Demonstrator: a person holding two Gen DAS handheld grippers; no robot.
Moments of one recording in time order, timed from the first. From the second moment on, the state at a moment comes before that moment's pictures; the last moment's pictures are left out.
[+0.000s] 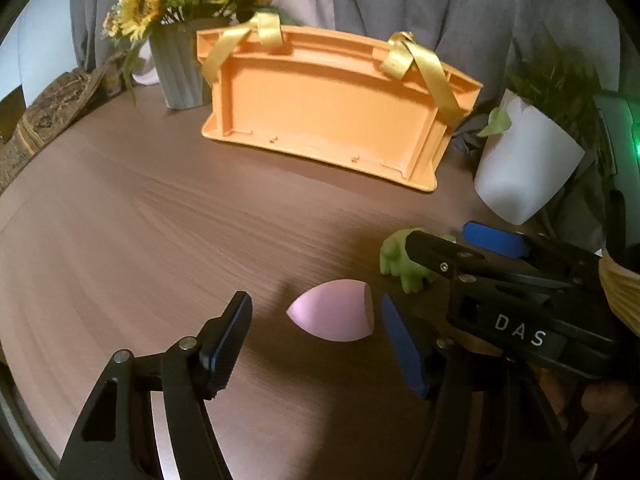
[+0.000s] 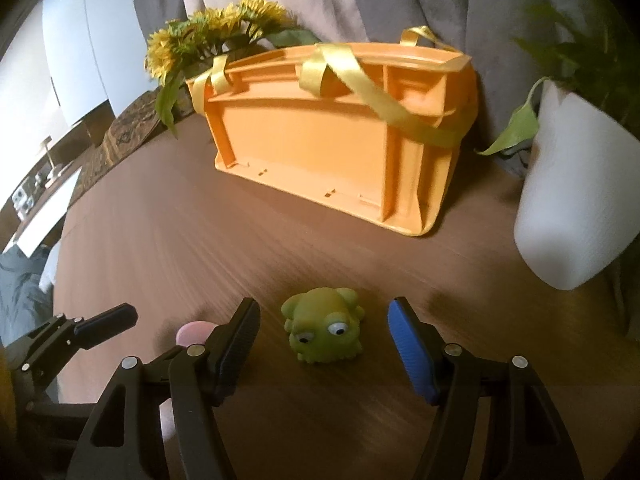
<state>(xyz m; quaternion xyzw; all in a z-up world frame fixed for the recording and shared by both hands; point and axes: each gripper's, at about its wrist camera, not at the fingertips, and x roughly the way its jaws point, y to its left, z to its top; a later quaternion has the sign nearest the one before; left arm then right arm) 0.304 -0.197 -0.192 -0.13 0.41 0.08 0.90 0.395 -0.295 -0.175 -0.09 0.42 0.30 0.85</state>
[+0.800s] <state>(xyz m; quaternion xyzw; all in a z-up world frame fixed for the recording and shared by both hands) 0.318 -0.197 -0.207 -0.13 0.42 0.06 0.90 0.405 -0.291 -0.196 -0.08 0.45 0.31 0.83</state>
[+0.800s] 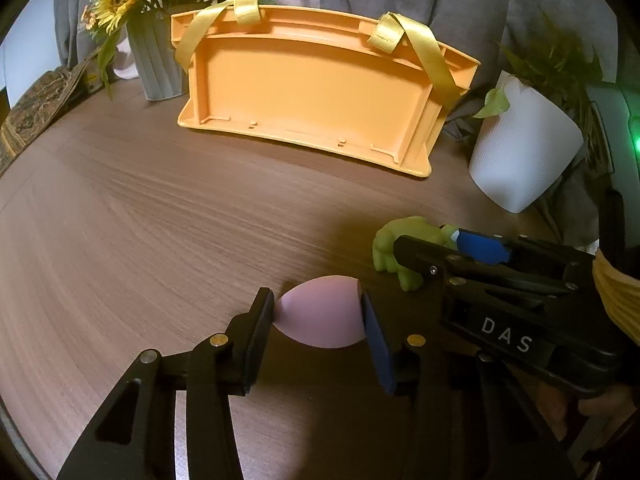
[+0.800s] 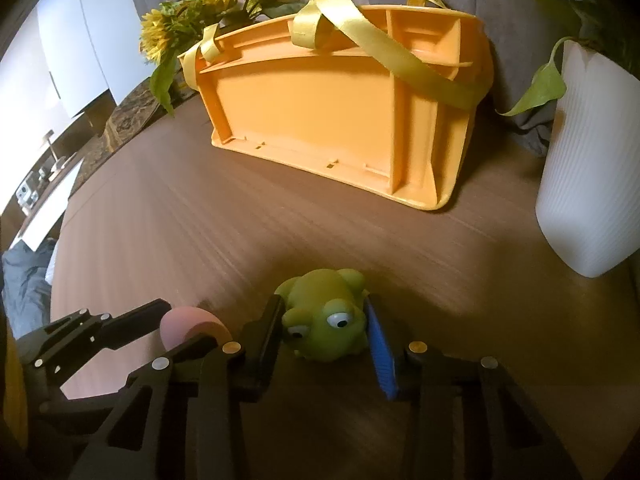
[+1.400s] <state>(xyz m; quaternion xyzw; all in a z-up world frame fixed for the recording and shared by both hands) 0.296 -0.186 -0.174 -0.11 0.38 0.09 0.91 0.391 -0.297 -0.172 -0.06 0.43 0.30 0.85</state>
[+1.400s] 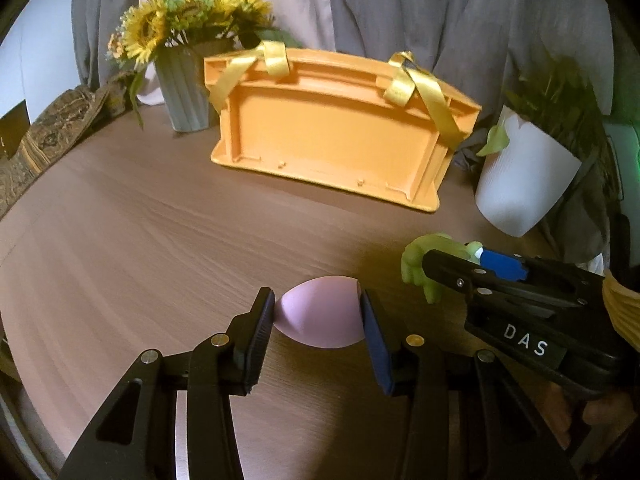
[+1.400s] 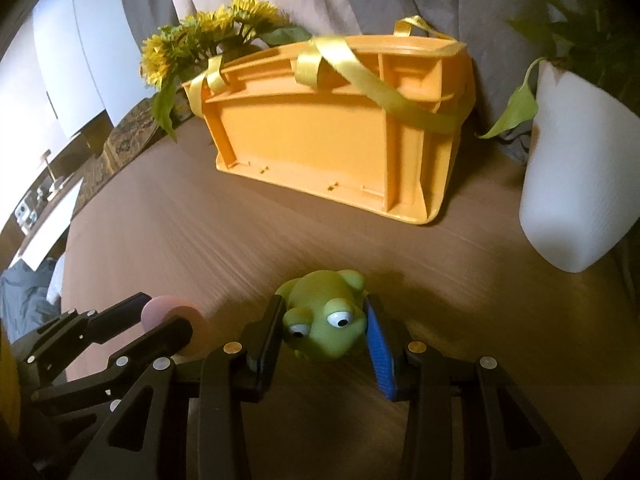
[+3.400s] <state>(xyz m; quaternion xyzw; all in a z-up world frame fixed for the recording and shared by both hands) 0.332 -0.031 -0.009 -0.02 0.19 -0.08 0.98 0.337 -0.185 -0.011 0.06 0.25 0.08 0.96</state>
